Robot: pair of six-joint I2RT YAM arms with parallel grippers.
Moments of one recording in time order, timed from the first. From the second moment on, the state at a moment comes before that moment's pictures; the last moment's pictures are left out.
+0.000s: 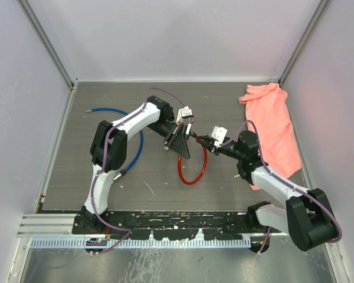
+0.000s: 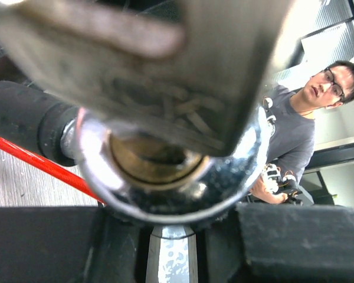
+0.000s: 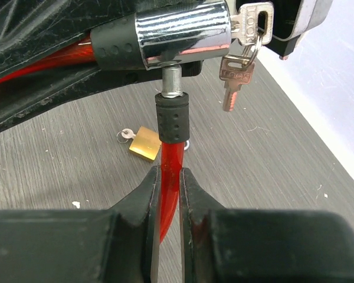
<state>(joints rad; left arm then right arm) -0.61 2.20 1.88 -1.60 1.55 0.84 0.34 1.12 0.45 0.59 -0.74 -0.42</state>
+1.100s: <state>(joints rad) -0.67 2.24 2.00 -1.41 1.32 0.25 0.30 1.38 0.22 1.31 -0.60 0.02</state>
